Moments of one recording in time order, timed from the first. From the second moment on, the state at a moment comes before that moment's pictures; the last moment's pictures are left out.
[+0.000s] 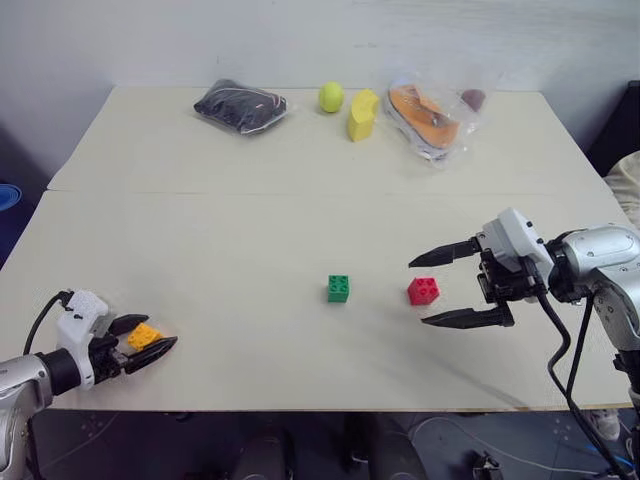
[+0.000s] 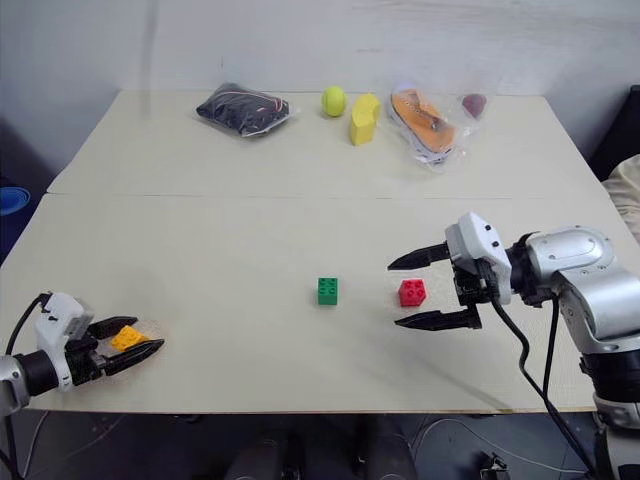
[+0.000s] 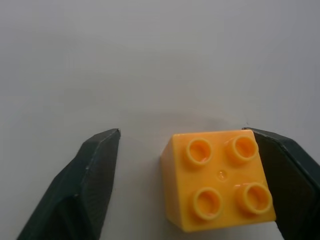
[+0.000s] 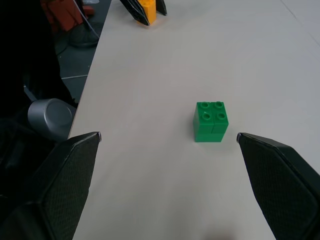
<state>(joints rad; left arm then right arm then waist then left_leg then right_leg) 0.21 0.73 0.55 -0.24 -0.33 0.61 -0.94 -0.48 -0.93 0.00 -0.16 0.56 0.42 1.46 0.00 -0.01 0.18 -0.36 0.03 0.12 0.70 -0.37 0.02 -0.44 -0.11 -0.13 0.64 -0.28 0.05</state>
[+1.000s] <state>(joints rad) -0.83 0.66 -0.27 0.54 -0.09 0.04 -1.46 -0.20 -0.97 -0.17 -0.31 0.57 0.45 1.31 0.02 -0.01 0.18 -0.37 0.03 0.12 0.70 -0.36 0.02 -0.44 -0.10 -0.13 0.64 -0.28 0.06</state>
